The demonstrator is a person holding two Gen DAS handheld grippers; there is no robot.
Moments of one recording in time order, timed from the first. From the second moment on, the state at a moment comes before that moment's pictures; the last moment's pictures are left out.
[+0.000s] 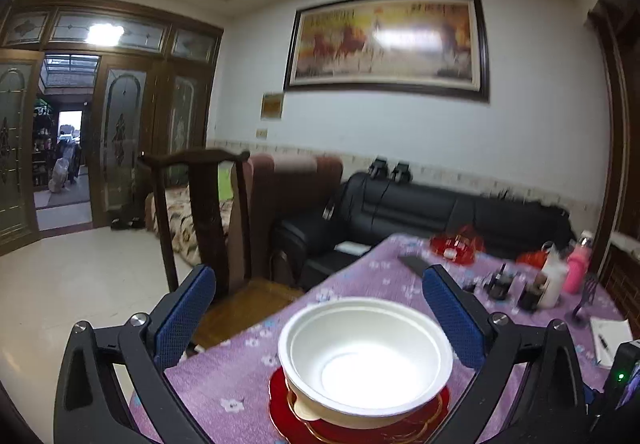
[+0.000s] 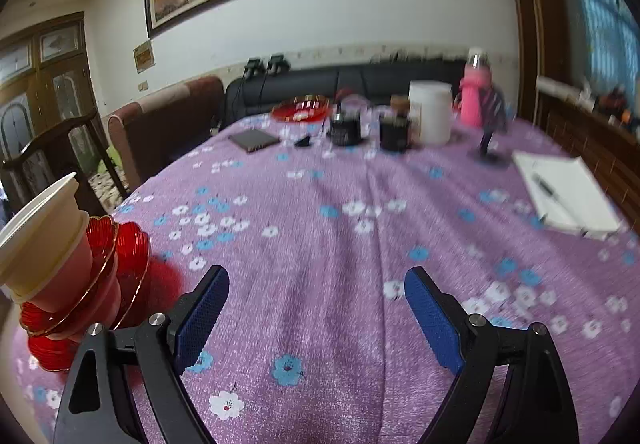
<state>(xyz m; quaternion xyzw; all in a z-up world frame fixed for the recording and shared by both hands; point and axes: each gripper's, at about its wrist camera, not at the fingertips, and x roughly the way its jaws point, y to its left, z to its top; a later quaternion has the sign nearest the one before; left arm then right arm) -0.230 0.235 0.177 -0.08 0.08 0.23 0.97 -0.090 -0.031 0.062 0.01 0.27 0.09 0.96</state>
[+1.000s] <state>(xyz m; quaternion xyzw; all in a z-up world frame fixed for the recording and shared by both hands) -0.218 0.265 0.146 -0.10 0.21 0.20 0.95 -0.161 0.087 0.101 -0.04 0.26 0.25 0.93</state>
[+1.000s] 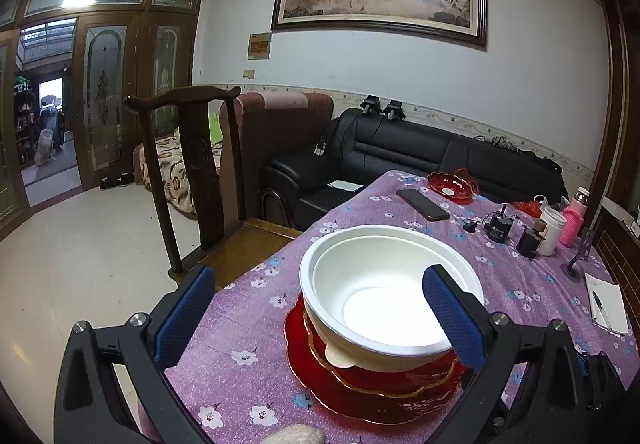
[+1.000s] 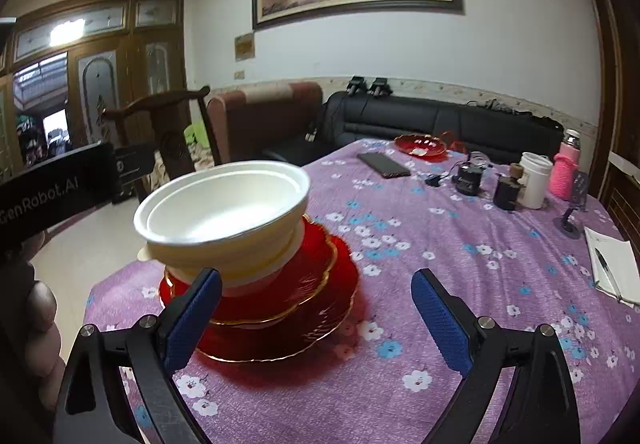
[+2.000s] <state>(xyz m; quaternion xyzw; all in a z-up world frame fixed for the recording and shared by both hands) -0.207 0.250 0.129 -0.08 0.28 0.20 0.94 -0.151 0.104 0.091 -0.07 0.30 0.25 0.92</state>
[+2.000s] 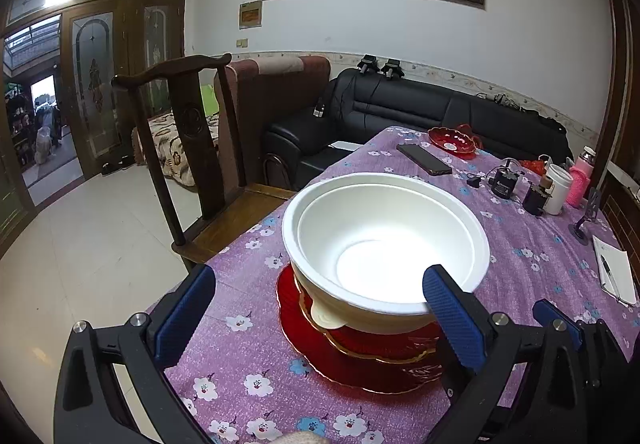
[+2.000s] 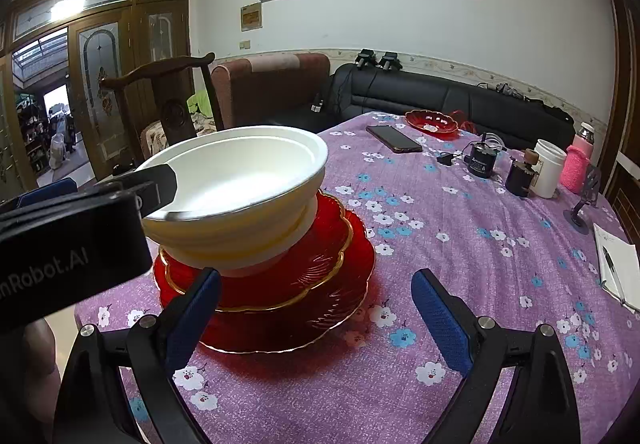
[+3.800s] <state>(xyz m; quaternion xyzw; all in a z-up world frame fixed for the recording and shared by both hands) -0.206 0.247 0.118 -0.08 0.29 0.19 0.93 -0.157 0.113 0.087 -0.07 0.30 0.26 0.91</state>
